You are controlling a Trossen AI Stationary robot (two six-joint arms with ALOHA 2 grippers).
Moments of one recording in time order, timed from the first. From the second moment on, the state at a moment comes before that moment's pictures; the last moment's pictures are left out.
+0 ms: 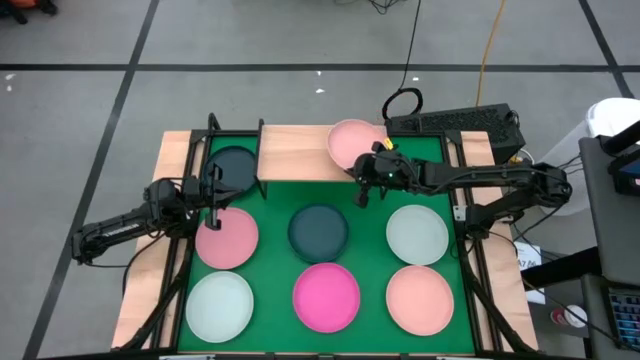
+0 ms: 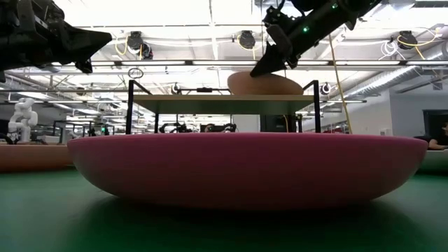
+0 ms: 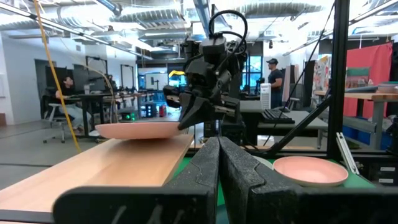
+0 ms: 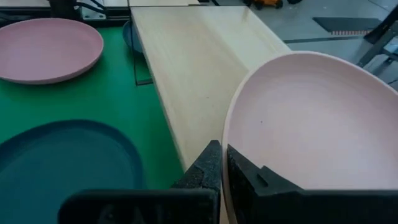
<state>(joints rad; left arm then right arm) 0.36 0.01 0.01 0.26 0.29 -0.03 -0.19 1.33 0.88 -0.06 0.23 -0.04</state>
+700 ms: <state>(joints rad) 0.36 0.01 0.01 0.26 0.29 -0.03 -0.19 1.33 0.88 -0.05 0.23 -0.03</state>
